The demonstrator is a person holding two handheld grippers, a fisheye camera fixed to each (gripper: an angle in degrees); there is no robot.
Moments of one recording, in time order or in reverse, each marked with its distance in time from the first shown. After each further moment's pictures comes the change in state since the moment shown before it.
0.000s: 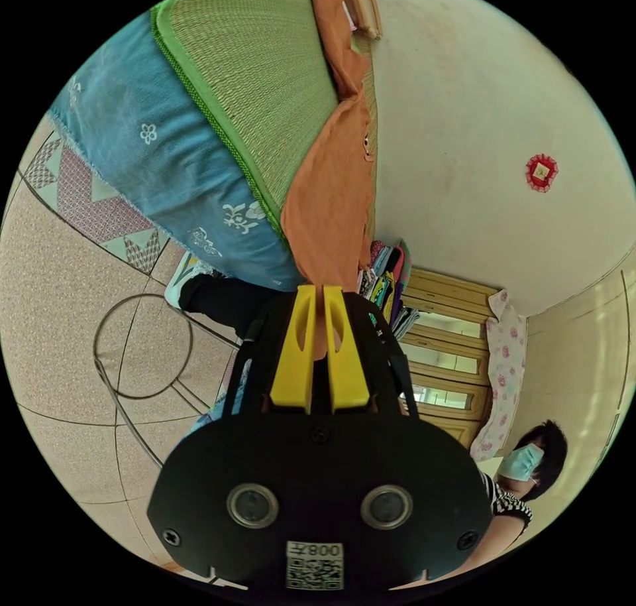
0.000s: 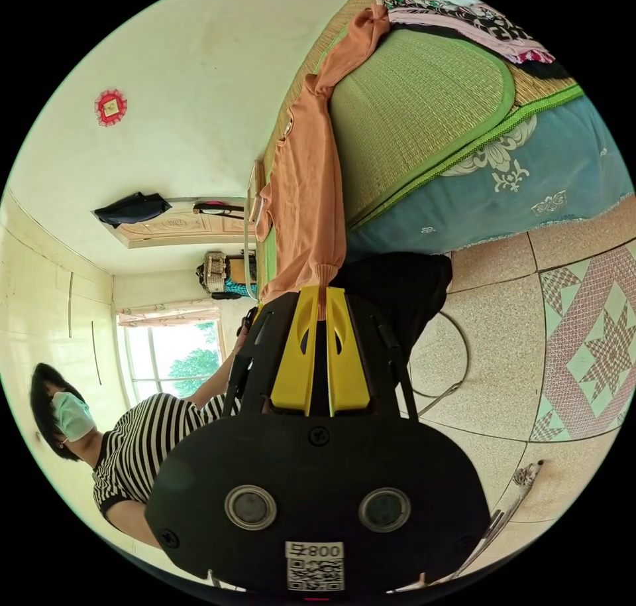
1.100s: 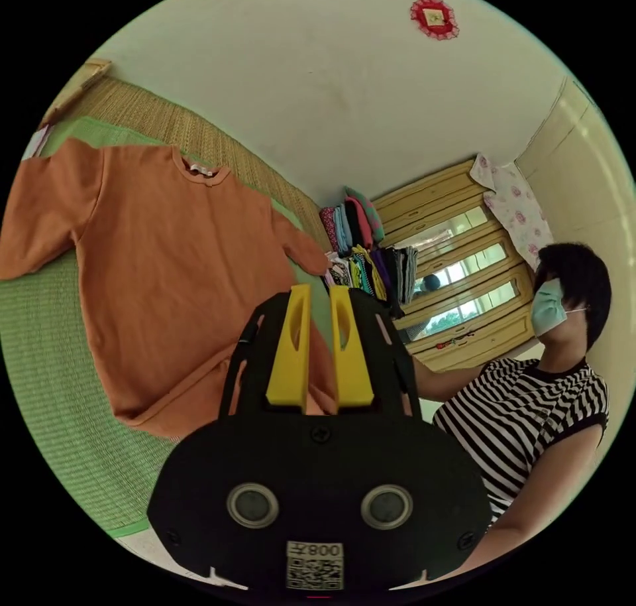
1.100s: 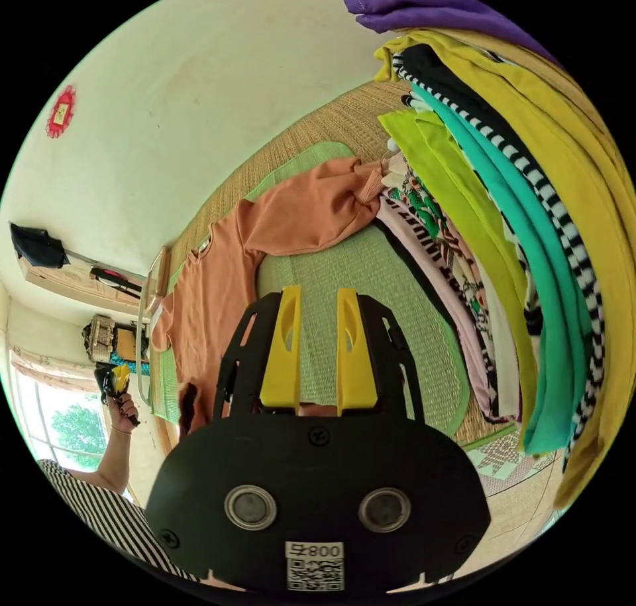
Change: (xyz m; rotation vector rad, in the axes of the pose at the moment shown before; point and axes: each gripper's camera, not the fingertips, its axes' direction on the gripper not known) left arm 0.243 -0.215 0.256 -0.168 -0.074 0.695; right arm -0.120 -0.296 0.031 0.362 0.514 -0.062
